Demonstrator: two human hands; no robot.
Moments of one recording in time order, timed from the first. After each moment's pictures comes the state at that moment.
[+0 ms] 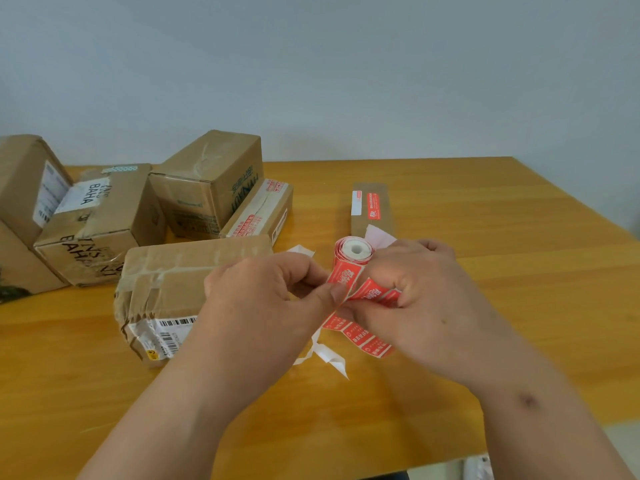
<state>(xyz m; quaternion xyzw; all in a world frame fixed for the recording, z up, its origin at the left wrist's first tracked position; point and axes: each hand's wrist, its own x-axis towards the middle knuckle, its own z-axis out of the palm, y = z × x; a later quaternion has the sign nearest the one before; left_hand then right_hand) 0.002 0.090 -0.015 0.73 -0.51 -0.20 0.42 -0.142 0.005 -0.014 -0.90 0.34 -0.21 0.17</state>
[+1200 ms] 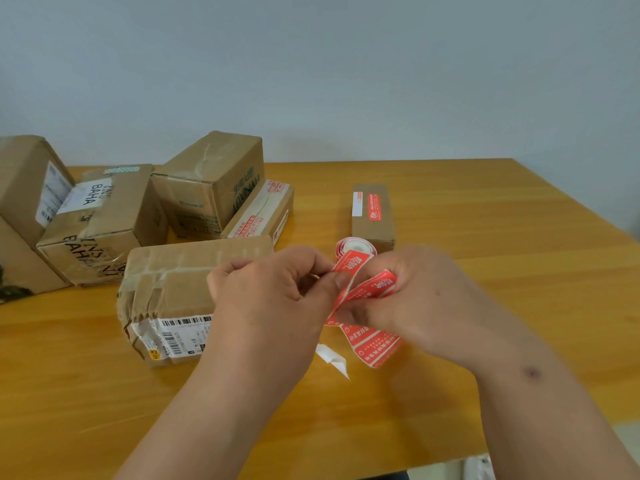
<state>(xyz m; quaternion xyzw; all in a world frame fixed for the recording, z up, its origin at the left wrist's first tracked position) -0.010 0.084 -0.023 0.70 -0.49 -0.13 0.50 -0.137 0.001 -0.002 -0.84 0.38 -0.14 0.37</state>
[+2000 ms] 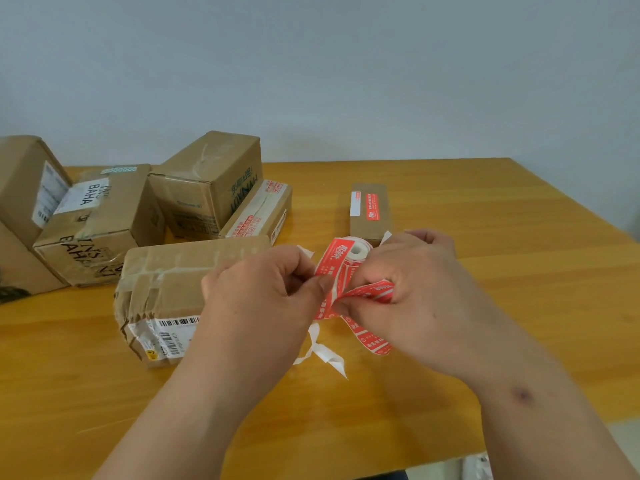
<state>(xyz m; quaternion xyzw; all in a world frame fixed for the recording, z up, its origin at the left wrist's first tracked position) -0.001 0.086 -0.019 0.74 -0.47 -0.16 0.45 -0.138 0.005 -0.007 -0.91 0.33 -0.19 0.12</state>
